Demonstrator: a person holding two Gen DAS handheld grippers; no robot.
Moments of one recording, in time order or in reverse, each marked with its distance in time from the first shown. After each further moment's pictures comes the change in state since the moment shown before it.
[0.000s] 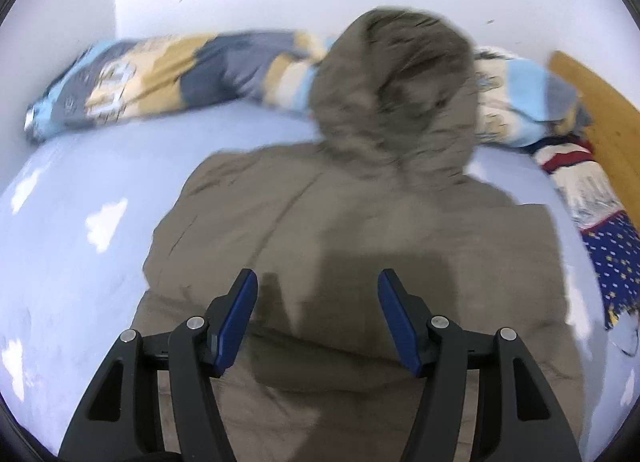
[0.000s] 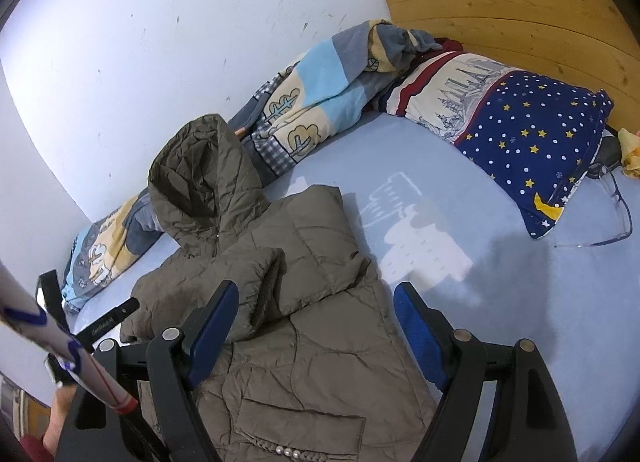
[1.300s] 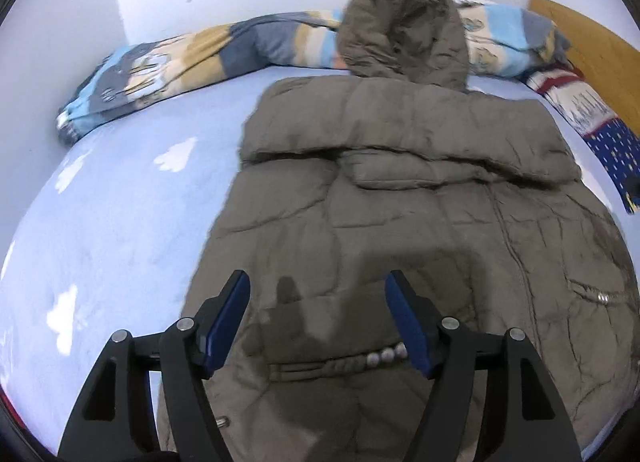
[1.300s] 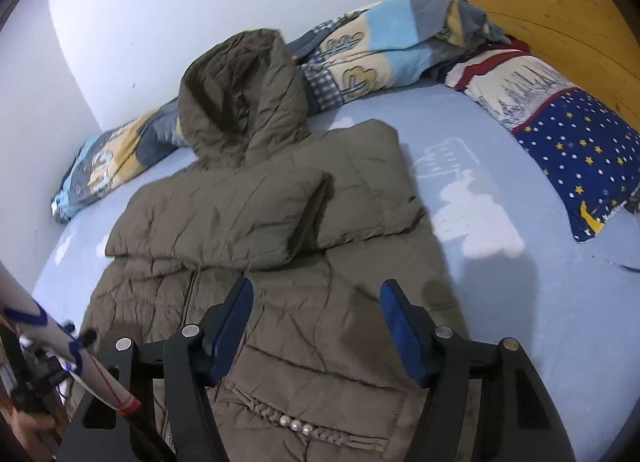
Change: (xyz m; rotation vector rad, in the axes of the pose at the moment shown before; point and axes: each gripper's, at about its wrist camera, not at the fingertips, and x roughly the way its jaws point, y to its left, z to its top) left arm -0.083 0.048 -0.127 0.188 0.025 0.070; right arm 0.045 0.055 -0.055 -0.254 0.154 0.024
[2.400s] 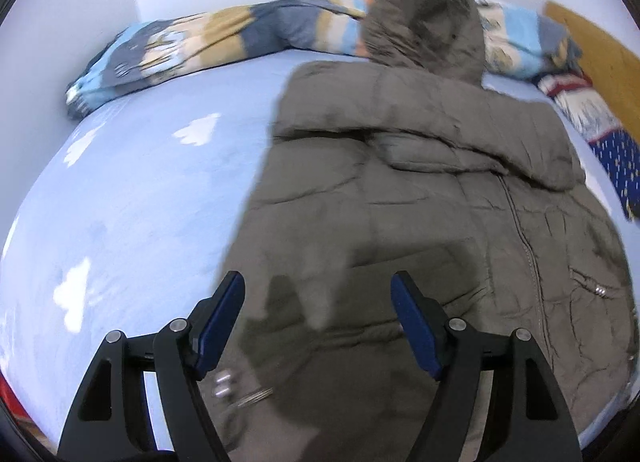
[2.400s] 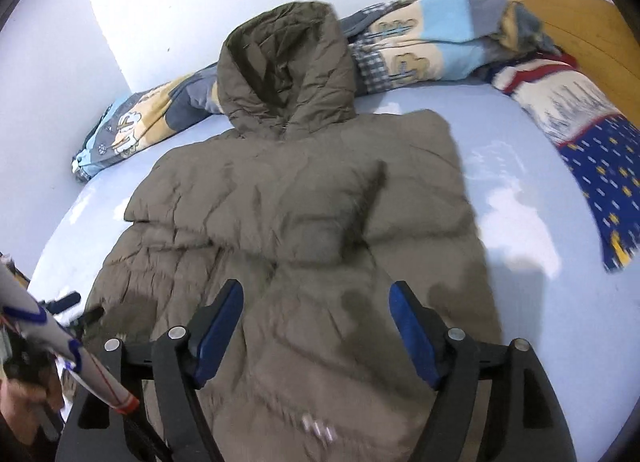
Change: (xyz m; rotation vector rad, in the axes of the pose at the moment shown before) left arm -0.022 0.049 -0.014 -0.109 0.046 0.006; right arm 0.002 0.021 0.000 -0.102 0.067 0.063
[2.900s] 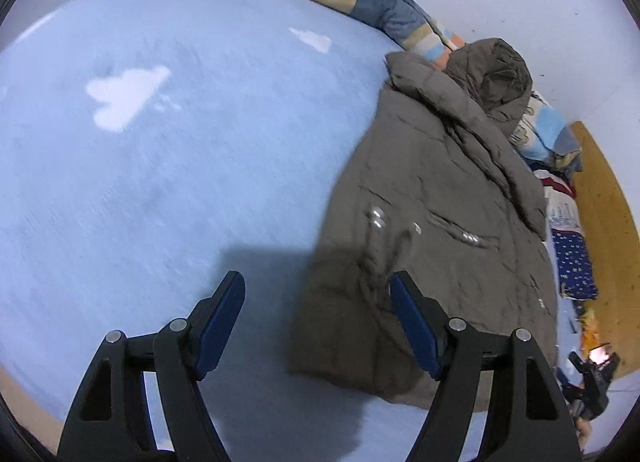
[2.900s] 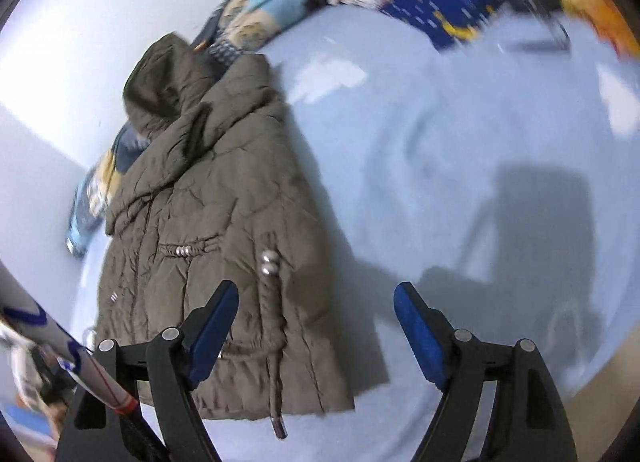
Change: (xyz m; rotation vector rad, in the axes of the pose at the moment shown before) left arm -0.031 0.125 -0.114 -0.445 0.091 -0.251; right arm -0.087 -0.155 -0.166 0.485 0.055 0.028
